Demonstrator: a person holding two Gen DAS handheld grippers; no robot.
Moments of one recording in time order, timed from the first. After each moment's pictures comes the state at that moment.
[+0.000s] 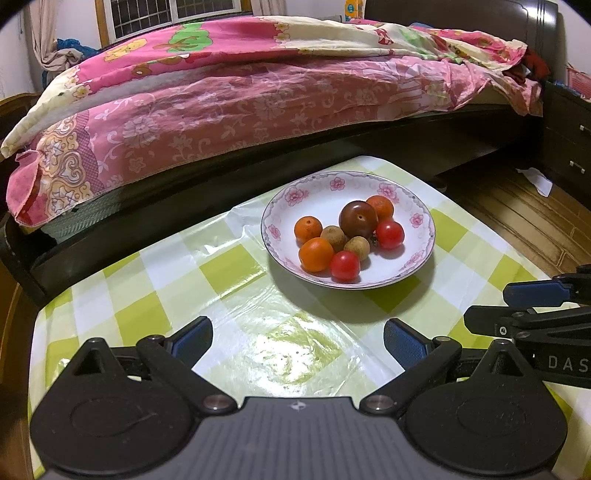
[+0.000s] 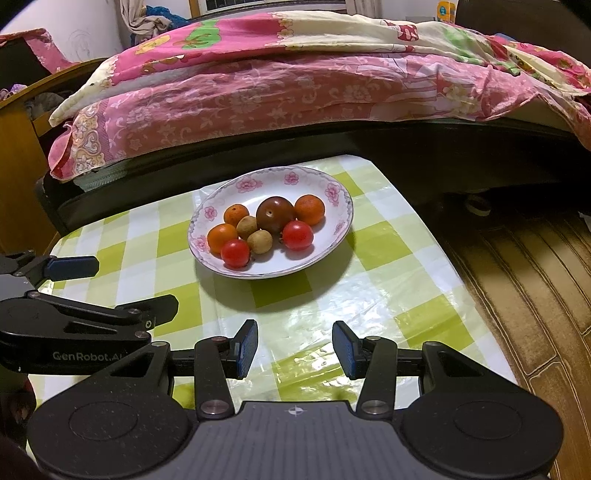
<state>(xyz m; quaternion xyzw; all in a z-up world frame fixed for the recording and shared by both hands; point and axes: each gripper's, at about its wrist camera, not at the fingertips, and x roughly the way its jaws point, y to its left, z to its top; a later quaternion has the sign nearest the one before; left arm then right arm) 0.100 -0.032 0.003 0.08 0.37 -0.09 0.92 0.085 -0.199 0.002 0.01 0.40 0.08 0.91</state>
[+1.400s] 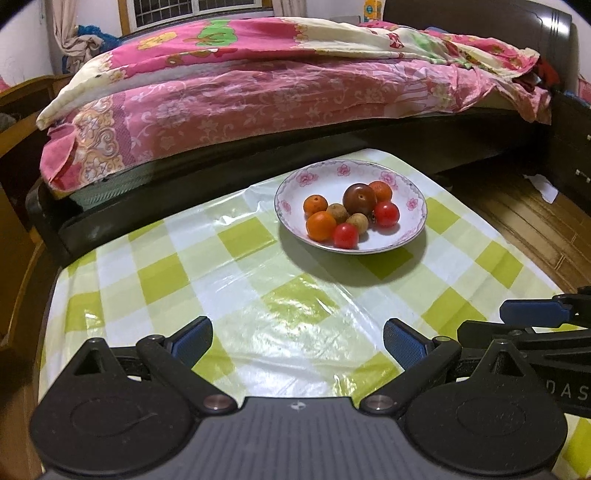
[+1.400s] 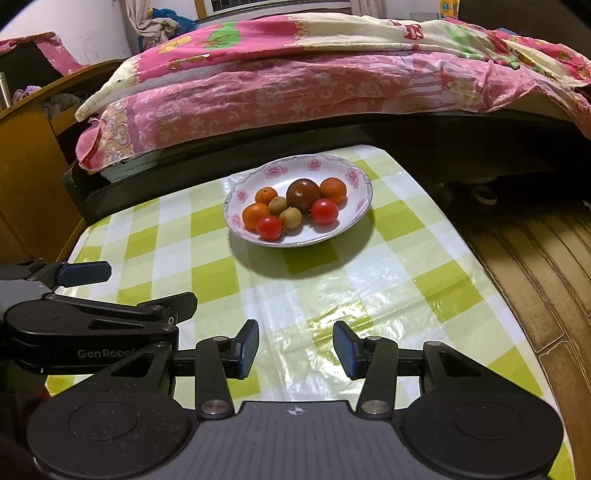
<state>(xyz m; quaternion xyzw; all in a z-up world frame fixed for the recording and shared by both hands) 0.050 -0.023 0.010 0.05 0.38 -0.06 0.92 0.042 -0.183 0.005 0.03 0.40 0.09 0.91</state>
